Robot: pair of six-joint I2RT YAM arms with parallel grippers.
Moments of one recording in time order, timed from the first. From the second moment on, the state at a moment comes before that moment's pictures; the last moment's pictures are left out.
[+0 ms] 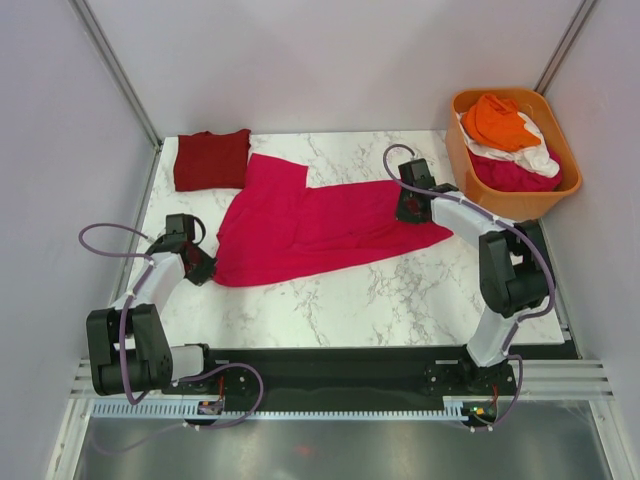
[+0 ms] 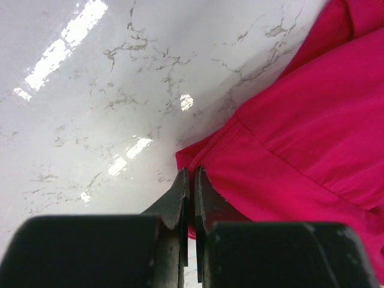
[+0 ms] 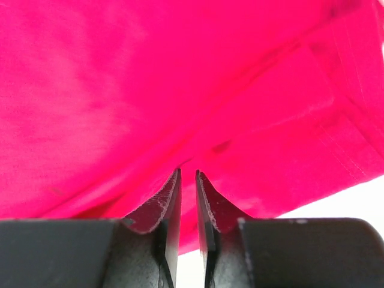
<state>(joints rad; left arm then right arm) 0.11 1.28 0.69 -0.55 -0.10 -0.77 0.31 1.81 1.22 -0.40 0.20 0.52</state>
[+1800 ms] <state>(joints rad) 0.19 0.99 0.70 -0.62 -0.12 -0.77 0.19 1.47 0.81 -0.24 0.18 0.54</state>
